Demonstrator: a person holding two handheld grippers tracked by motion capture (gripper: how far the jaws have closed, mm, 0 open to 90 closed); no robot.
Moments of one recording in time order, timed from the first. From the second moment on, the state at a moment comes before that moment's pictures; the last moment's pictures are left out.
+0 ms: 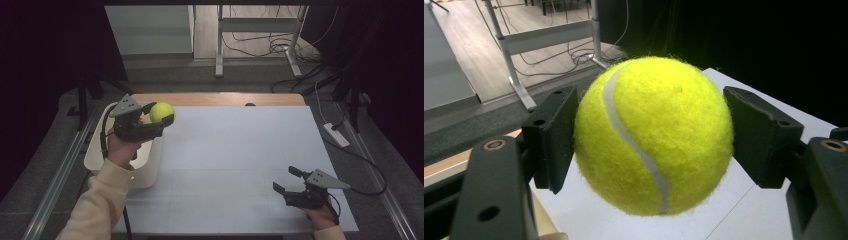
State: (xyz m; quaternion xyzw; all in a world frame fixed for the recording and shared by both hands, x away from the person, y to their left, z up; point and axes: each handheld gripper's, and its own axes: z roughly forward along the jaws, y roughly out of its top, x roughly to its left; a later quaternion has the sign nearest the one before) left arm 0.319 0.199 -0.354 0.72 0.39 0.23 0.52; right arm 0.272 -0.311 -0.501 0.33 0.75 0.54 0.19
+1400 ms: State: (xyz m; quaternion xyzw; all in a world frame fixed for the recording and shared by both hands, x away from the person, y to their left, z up) left arm 0.313 0.277 -0.377 0.69 0.49 0.26 0.47; right arm 0.273 -0.309 -0.501 0.33 0.75 0.54 0.19
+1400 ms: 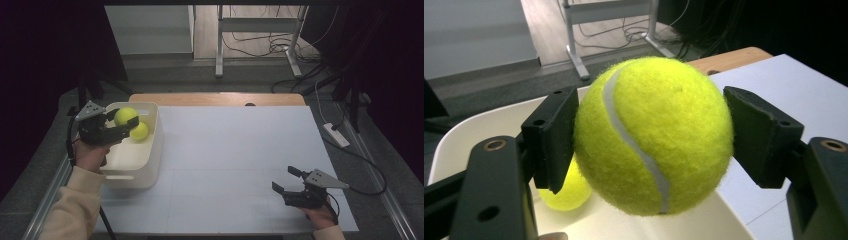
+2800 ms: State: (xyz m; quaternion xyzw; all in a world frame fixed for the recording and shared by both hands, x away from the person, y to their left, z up) left arm 0.345 0.290 -0.395 0.74 0.53 0.23 0.34; right arm 0.273 -0.309 -0.501 0.33 0.75 0.54 0.19
